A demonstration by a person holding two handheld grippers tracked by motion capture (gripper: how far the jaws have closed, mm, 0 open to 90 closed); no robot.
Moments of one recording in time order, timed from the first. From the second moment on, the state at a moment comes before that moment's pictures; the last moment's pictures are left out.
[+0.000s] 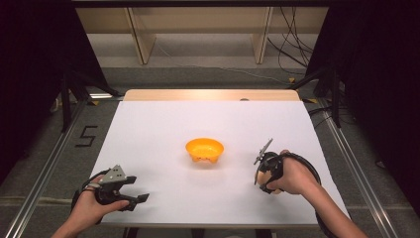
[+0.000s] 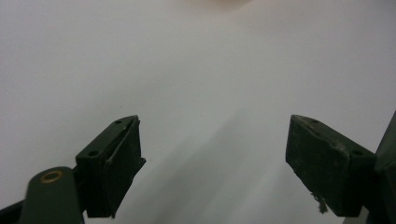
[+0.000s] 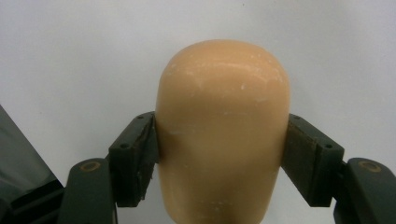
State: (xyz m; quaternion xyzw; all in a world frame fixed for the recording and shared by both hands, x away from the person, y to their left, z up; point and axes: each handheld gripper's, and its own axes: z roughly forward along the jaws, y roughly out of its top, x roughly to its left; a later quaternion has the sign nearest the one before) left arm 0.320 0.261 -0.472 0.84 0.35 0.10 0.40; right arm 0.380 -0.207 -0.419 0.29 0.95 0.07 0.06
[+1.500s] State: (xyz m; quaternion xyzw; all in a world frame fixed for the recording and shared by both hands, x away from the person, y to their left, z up) left arm 0.320 0.262 -0.471 0.84 0.35 0.11 0.40; right arm 0.390 -0.197 -0.413 0.29 0.95 0.11 0.09
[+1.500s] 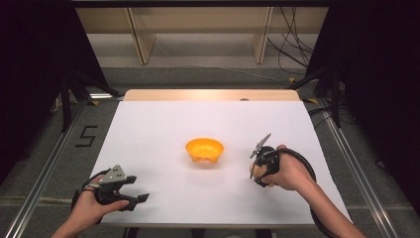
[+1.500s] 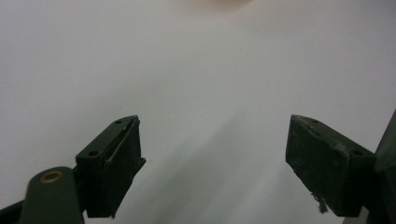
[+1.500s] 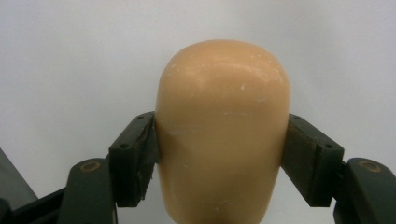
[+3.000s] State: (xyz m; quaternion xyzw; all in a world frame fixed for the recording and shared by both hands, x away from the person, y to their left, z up) left arm 0.320 0.262 -0.471 0.84 0.35 0.10 0.40; right arm 0.401 -0.183 -0.413 0.30 0.94 0.15 0.10
